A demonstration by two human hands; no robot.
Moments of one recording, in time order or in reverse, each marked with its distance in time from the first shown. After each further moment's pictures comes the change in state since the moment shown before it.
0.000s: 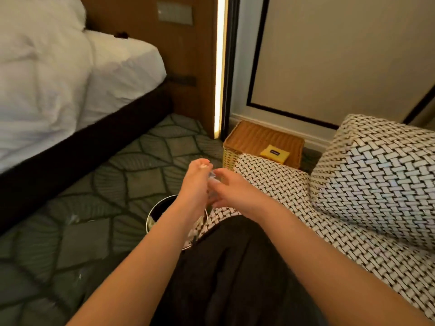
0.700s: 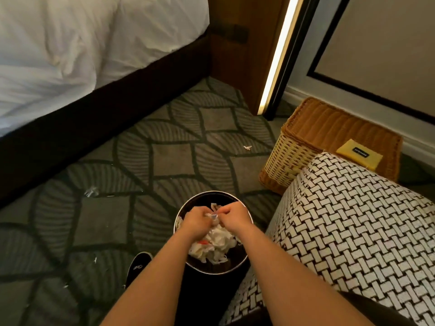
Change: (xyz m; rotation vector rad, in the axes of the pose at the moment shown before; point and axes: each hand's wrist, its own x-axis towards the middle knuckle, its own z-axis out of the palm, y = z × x) left_hand 0.197 -0.164 -0.156 0.878 -0.076 -0.237; right_hand 0.242 0.164 0.106 -0.455 0.050 0.267
